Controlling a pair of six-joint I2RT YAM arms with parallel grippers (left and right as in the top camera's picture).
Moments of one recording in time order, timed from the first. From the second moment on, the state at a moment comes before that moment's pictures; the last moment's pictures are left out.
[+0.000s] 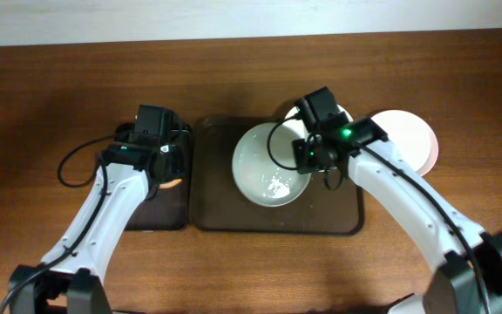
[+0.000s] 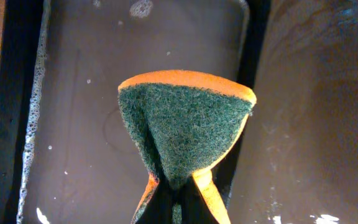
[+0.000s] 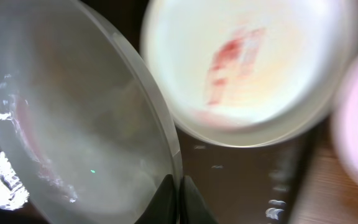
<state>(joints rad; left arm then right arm) -0.19 1.56 1.10 -0.76 -0.14 -0.31 0.42 1.63 1.31 -0.88 0.09 0.24</state>
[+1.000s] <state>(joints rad) -0.12 1.70 1.10 -0.72 -0.17 -0.31 0.95 1.55 1.31 -0.85 1.09 0.18</state>
